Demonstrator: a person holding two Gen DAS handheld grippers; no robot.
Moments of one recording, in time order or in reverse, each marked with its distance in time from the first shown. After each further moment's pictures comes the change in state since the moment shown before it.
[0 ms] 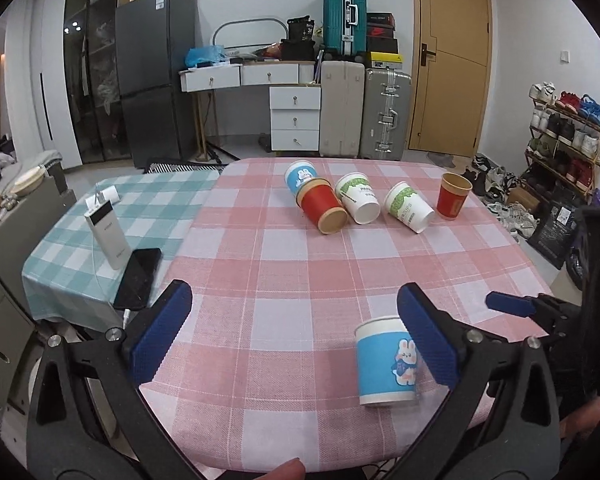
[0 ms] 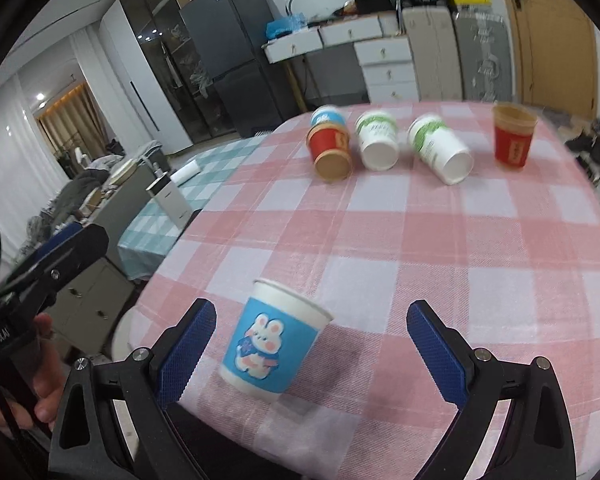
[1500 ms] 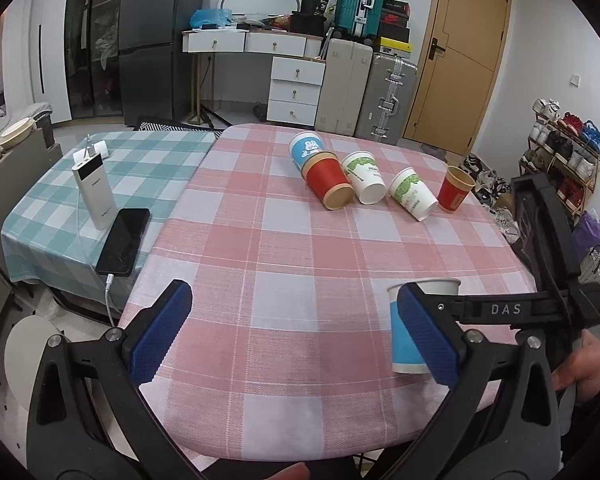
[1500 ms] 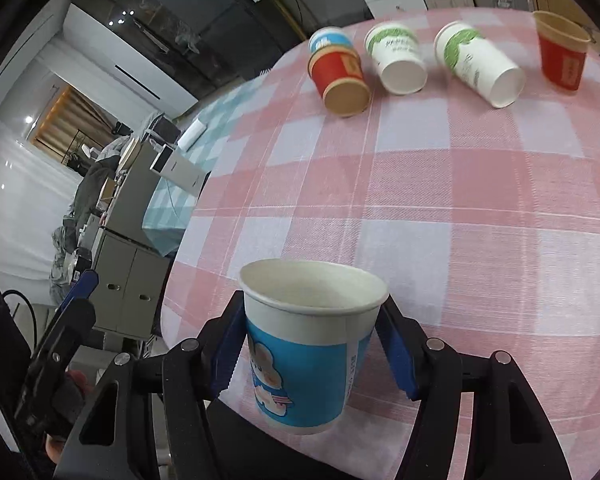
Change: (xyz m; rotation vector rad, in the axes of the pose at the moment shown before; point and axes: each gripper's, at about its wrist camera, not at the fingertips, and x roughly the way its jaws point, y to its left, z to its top) left arm 0.024 0.031 -0.009 -0.118 0.102 -0.060; right arm 0.054 -0.012 0.031 0.150 0.246 0.098
